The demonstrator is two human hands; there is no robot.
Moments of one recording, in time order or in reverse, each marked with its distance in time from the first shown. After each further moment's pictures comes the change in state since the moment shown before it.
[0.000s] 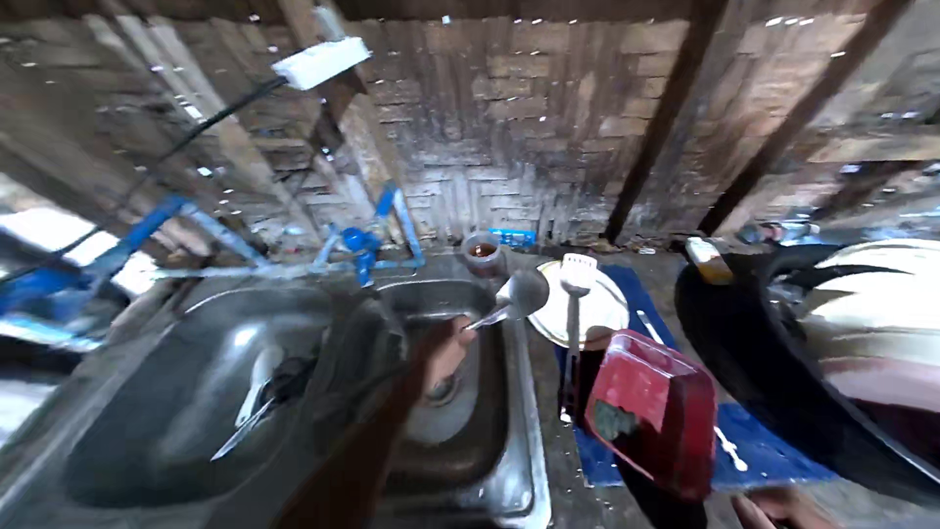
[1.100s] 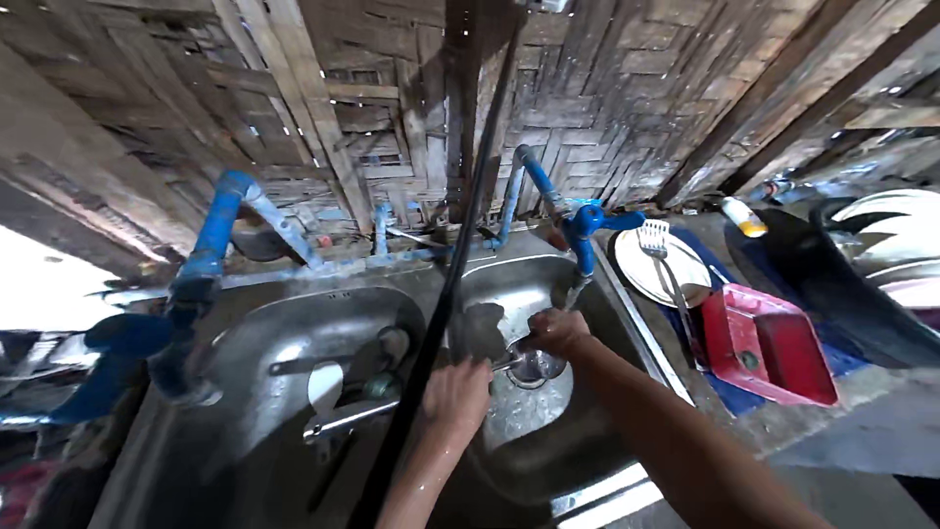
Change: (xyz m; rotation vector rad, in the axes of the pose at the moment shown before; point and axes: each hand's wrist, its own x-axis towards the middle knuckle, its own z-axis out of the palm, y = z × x) left_hand -0.061 -0.219 -0.046 0.303 -0.225 0.097; right_hand 0.245 -0.203 0.428 -0.803 -0.839 0.392
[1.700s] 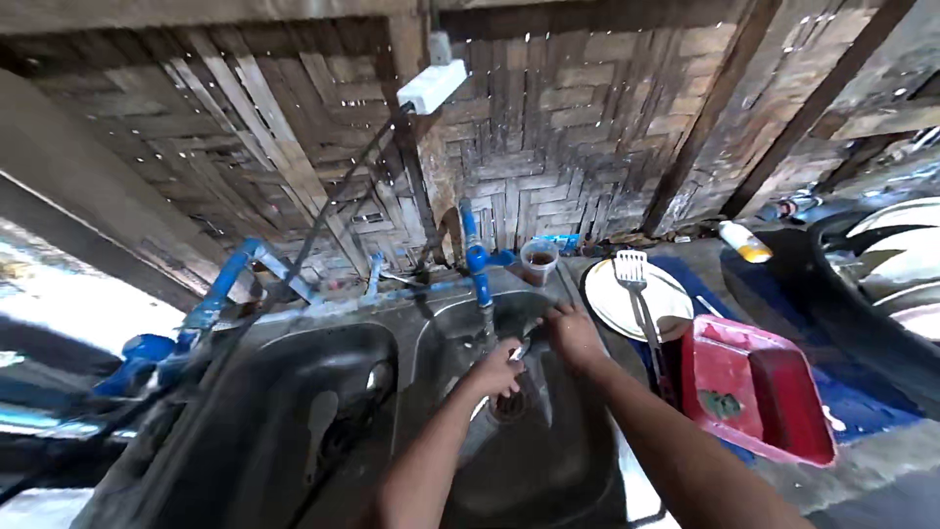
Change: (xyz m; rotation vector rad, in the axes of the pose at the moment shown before) left_hand 0.111 0.108 0.001 -0.859 -0.172 0.055; right_hand 0.009 0.135 -0.005 0.279 0.700 -0.248
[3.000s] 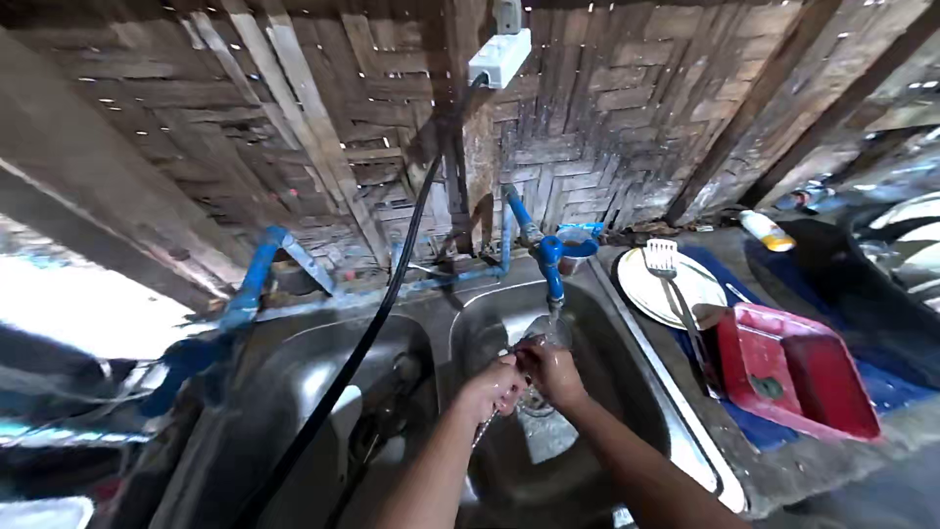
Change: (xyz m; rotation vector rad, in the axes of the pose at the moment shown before) left_hand -0.038 -0.061 -0.046 -0.580 -0.208 -0.250; right_hand -0.037 -0.114 0.077 0.315 -0.019 0.095
